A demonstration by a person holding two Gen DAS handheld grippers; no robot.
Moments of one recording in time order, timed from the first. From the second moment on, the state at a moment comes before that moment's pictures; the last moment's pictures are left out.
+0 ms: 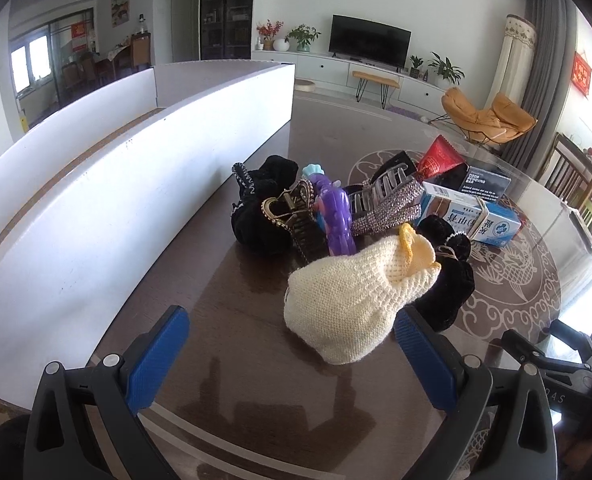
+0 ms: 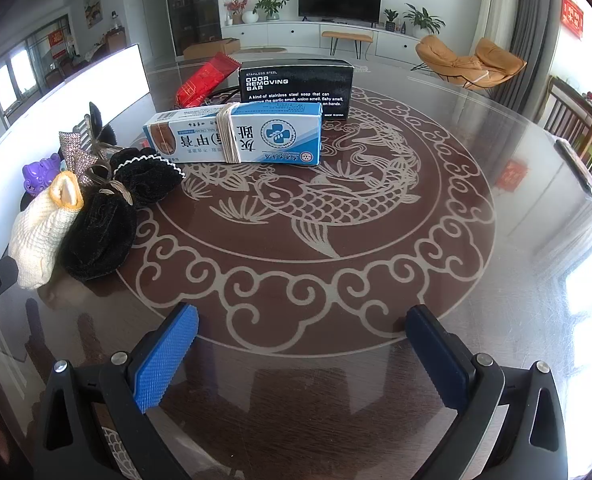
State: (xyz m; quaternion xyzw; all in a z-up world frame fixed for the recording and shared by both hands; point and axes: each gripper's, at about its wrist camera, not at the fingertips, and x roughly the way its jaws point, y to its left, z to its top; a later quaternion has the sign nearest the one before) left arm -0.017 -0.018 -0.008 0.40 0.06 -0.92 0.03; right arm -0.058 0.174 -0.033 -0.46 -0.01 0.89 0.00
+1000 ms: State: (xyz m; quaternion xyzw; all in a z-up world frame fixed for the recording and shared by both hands) left arm -0.059 0.011 -0.026 0.47 -0.01 -0.88 -0.09; right arm -0.058 0.174 -0.034 -0.46 -0.01 0.89 0.00
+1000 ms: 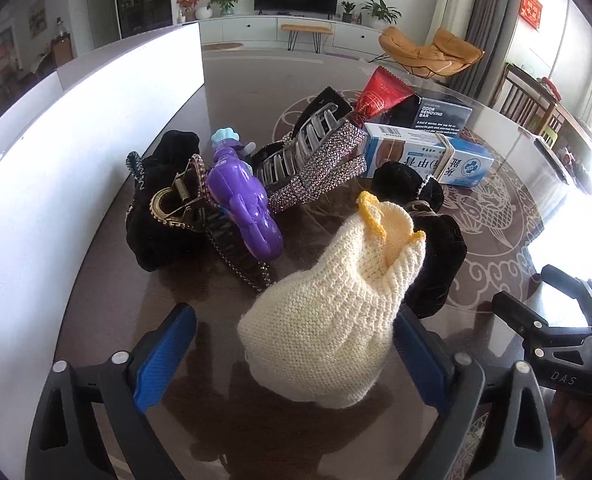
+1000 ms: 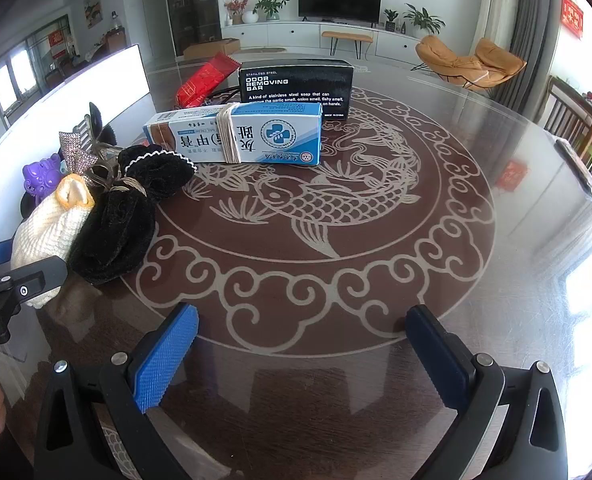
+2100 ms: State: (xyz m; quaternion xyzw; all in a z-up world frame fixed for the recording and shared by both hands) left arm 0.006 -0.063 0.010 0.42 0.18 -0.89 -0.05; right arm -0.079 0.090 0.013 -0.44 -0.06 0.88 -0.16
